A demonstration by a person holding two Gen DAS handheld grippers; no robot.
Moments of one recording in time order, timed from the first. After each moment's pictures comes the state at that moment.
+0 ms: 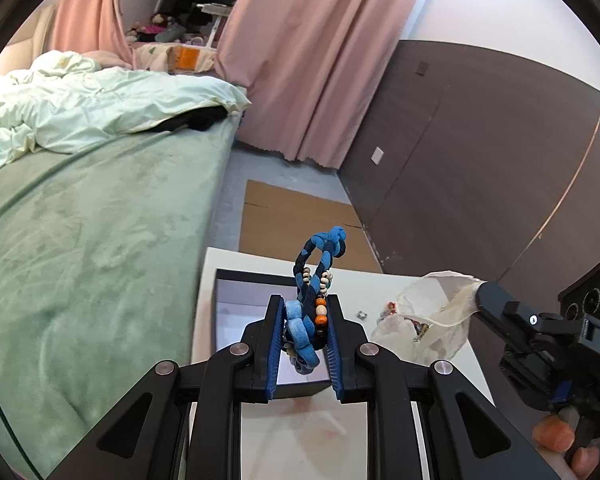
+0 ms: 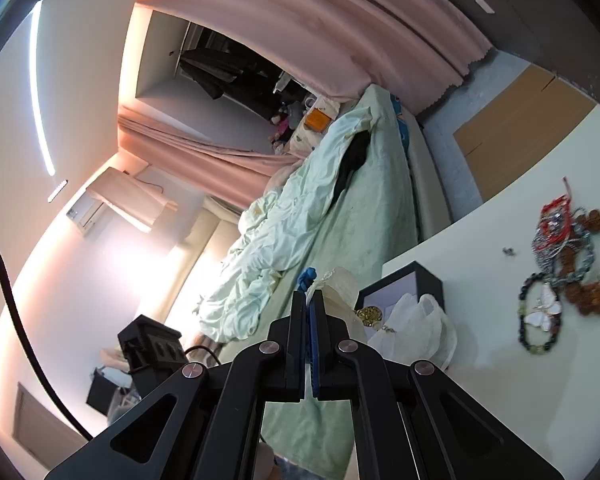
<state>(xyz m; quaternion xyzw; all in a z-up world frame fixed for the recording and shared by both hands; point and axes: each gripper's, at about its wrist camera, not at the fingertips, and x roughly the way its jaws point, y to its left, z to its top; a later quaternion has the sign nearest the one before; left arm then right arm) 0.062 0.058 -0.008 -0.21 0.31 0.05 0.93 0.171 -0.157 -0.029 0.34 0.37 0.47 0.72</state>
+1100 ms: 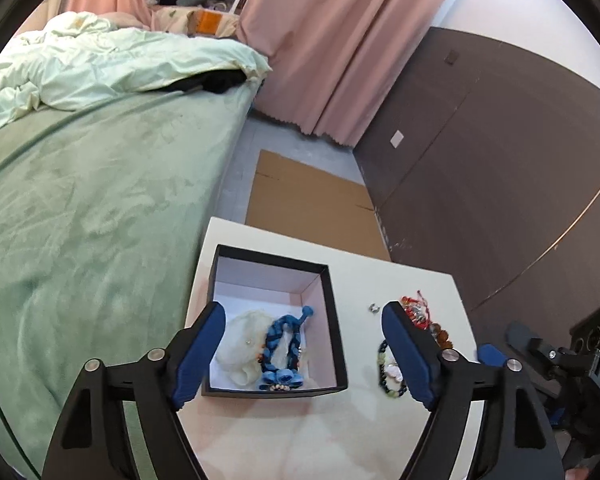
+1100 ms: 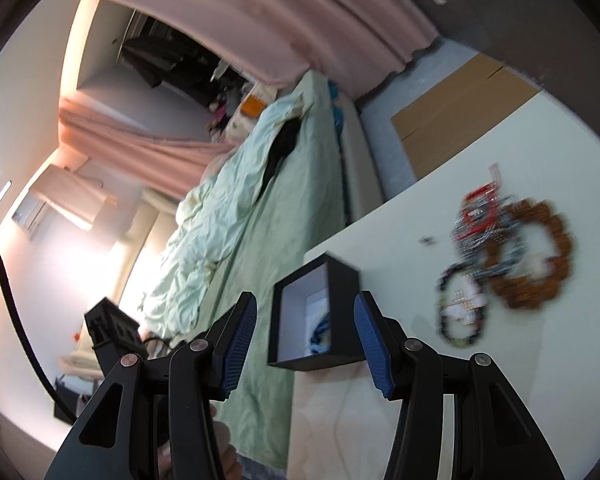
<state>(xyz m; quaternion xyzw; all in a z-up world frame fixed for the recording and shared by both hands) 0.091 0.065 -0.032 -0.25 0.35 0.06 0.90 0.189 -0.216 -0.045 0.30 0.43 0.36 0.77</state>
